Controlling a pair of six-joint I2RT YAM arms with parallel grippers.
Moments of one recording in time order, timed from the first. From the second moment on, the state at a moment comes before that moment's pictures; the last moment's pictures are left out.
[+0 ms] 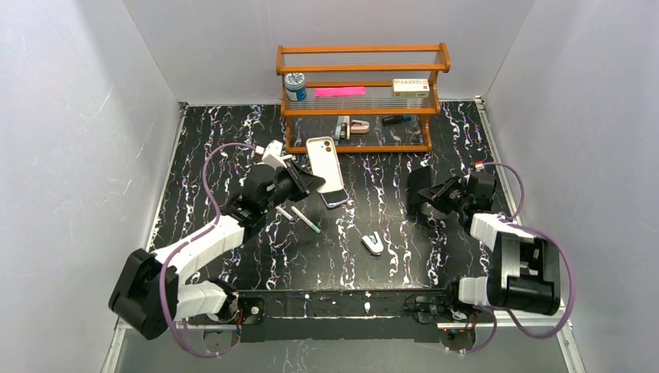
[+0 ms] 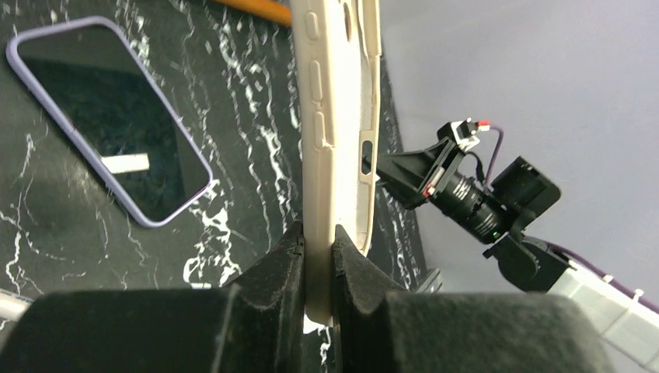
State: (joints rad) left arm -0.57 1.16 0.63 0.30 0.14 -0.92; right arm -0.10 1.27 0.45 0.22 -0.46 0.81
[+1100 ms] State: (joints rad) left arm -0.67 1.74 0.94 0.28 0.22 -1.05; right arm -0.15 1.60 0.64 0.17 -0.56 0.66
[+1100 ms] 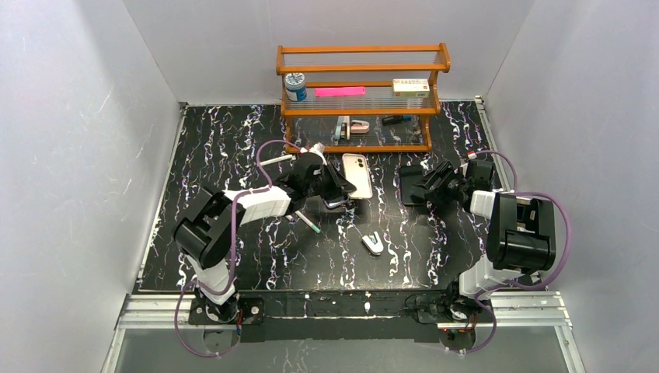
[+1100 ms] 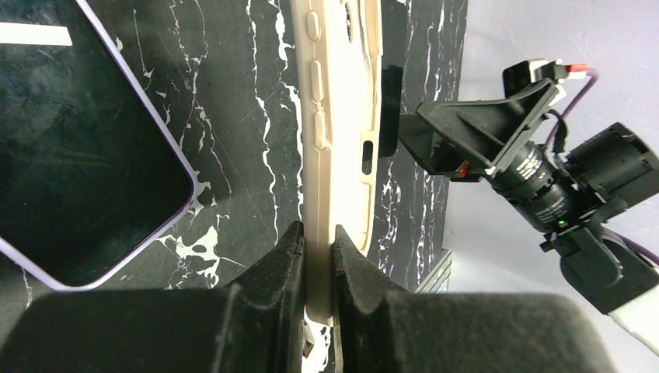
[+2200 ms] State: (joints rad) left arm -0.82 2.12 1.29 0.19 0.12 -1.00; right arm -0.15 1.21 0.63 -0.11 -0.46 0.65
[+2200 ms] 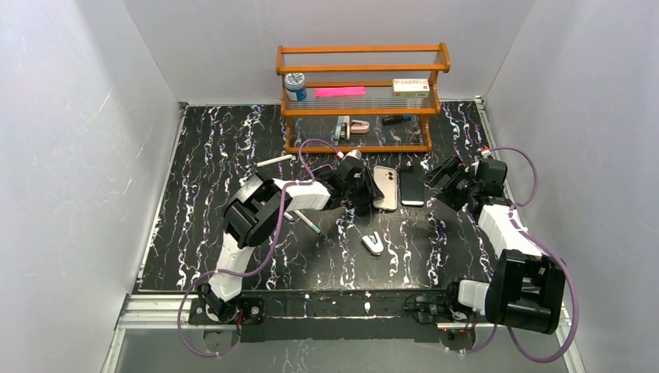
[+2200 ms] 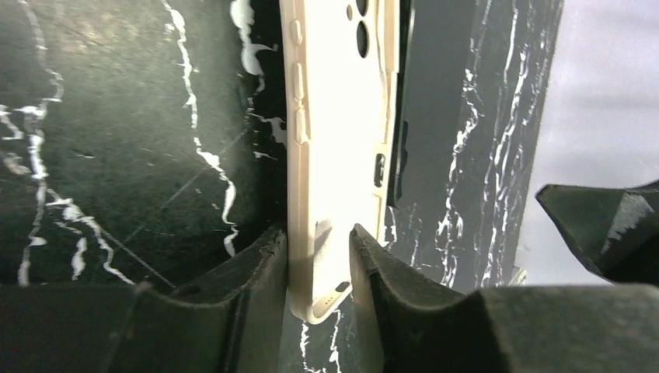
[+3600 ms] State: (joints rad) left arm -0.61 0.83 0.81 -0.42 -0.44 -0.48; right arm 0.68 1.73 1.09 -0.16 0.00 0.29
